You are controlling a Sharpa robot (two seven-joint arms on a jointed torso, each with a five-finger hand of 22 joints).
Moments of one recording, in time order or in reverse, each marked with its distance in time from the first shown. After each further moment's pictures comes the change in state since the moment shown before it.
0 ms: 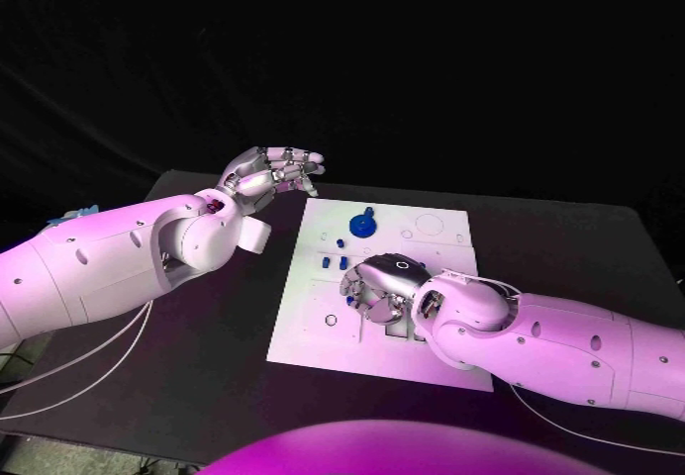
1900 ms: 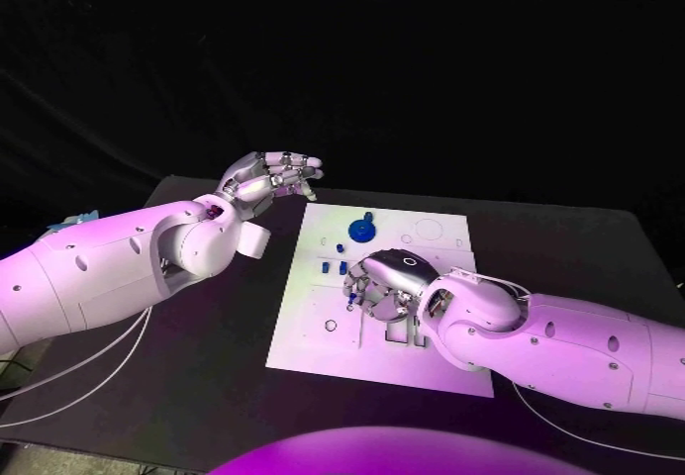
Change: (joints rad) left arm 0.000 0.000 0.000 0.000 0.000 -0.003 0.015; left_hand 0.000 0.000 0.003 0.003 0.000 0.000 0.000 0.004 0.000 0.000 0.000 0.000 0.001 0.000 0.000 0.005 0.002 0.000 0.004 -0.004 0.000 -0.002; right arm 0.024 -0.038 0.005 0.047 0.024 -0.046 0.007; right_hand 0.042 0.010 0.036 -0.016 -0.005 0.119 -0.033 0.077 0.013 0.061 -0.026 0.032 -0.016 0.002 -0.013 -0.004 0.022 0.000 0.013 -0.013 0.036 0.000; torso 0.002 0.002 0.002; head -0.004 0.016
